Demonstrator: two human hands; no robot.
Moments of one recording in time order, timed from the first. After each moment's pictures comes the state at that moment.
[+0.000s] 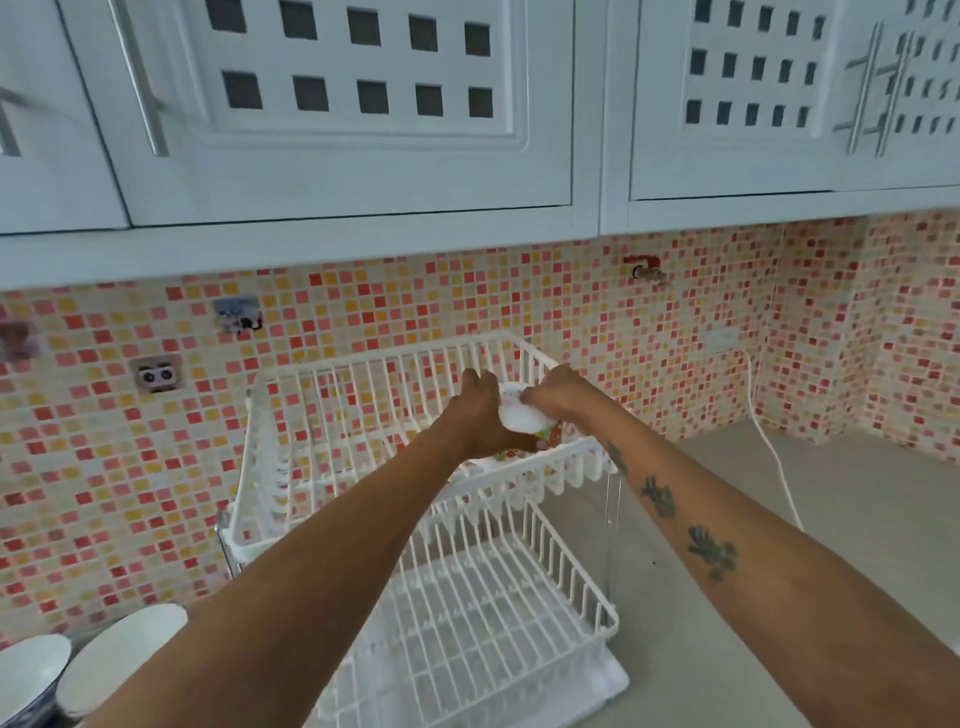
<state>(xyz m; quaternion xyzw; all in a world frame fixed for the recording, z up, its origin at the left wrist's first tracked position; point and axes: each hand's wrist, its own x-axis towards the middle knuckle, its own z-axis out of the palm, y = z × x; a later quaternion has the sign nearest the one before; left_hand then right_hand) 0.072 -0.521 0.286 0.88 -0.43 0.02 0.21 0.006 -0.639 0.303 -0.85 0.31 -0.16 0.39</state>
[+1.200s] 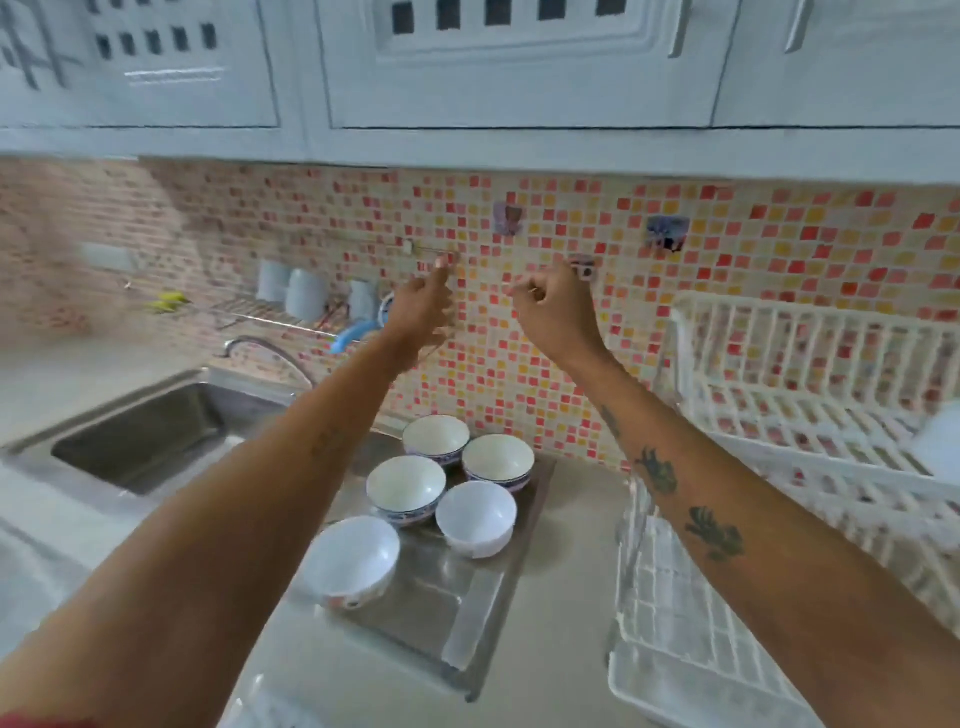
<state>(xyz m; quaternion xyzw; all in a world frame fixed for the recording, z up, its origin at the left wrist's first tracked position) 0.139 -0.067 0.297 0.73 0.01 0.16 0.66 0.116 -0.235 0.310 -0.83 -0.17 -0.27 0.46</state>
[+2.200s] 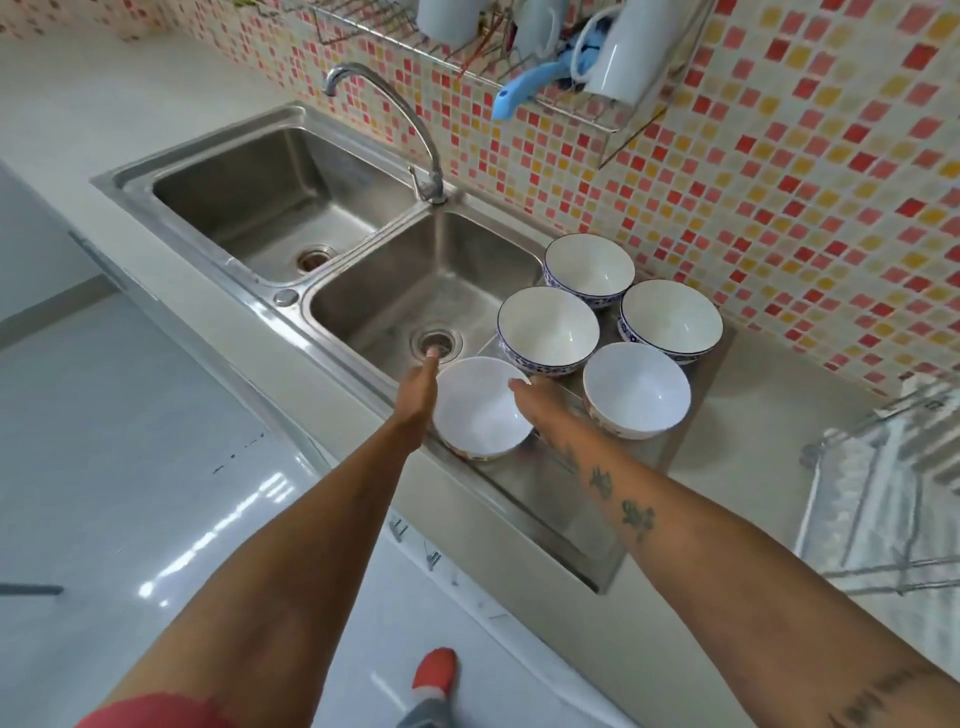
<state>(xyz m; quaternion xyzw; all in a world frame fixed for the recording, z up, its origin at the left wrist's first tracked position) 0.098 0.104 -0.034 0.65 0.35 0.03 0.67 0.164 -0.037 -0.028 -0.85 0.07 0.27 0.45</state>
